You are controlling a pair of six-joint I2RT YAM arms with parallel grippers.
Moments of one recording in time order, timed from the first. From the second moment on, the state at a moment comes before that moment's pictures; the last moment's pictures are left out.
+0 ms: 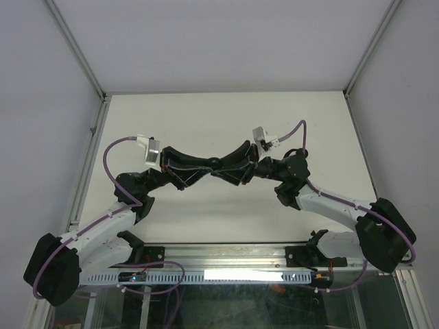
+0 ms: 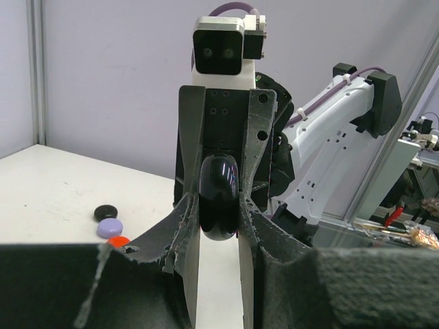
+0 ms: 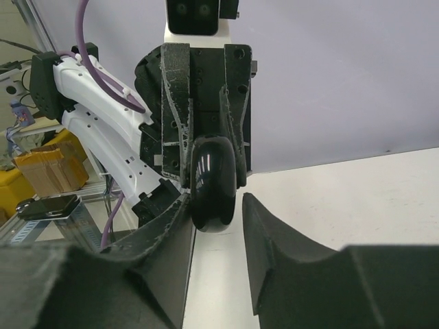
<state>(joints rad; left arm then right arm) -0.57 0.96 0.41 1.18 0.69 -0.67 0.75 1.25 0.61 1.12 -0.72 0.53</state>
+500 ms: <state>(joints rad) -0.58 0.88 0.41 1.00 0.65 -0.55 0.76 1.23 0.59 1.09 -0.73 0.50</state>
